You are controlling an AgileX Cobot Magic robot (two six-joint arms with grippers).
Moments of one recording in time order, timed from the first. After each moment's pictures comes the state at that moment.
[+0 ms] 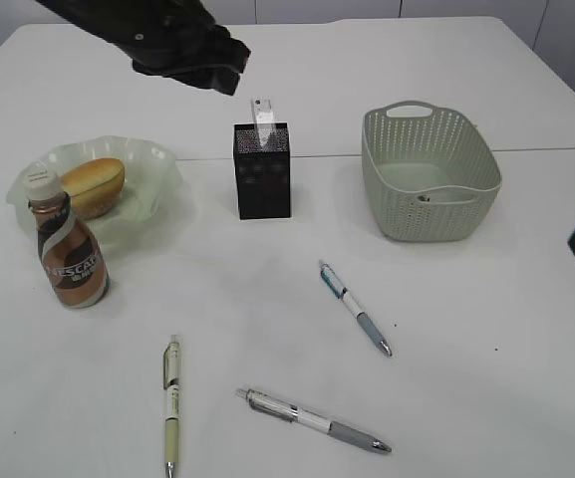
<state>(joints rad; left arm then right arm) -0.49 1.91 -1.66 -0.04 0.56 0.01 0.46 1.12 -1.11 -0.10 1.25 0.16</state>
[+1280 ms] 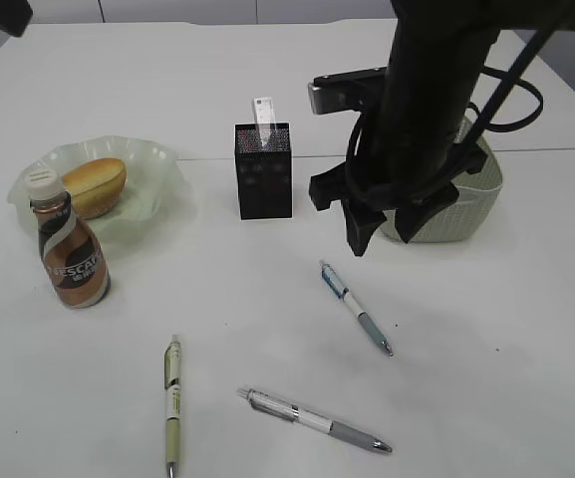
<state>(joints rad) -0.44 1.48 -1.66 0.07 1.25 -0.18 0.49 1.88 -1.58 0.01 1.19 0.16</state>
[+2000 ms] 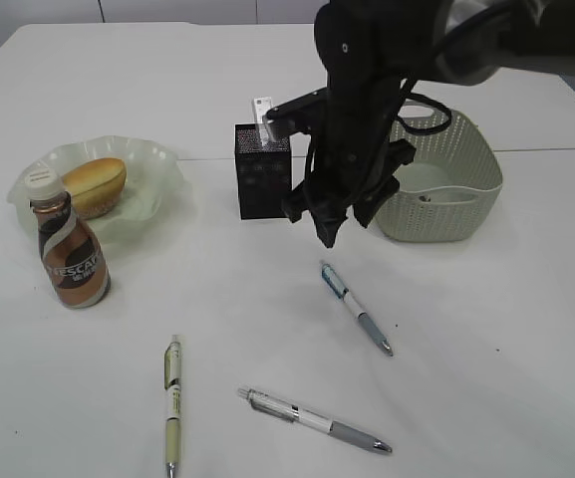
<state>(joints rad) -0.44 1.31 -1.66 0.07 1.26 -0.19 0.49 2.18 -1.86 -0.10 1.15 0.00</state>
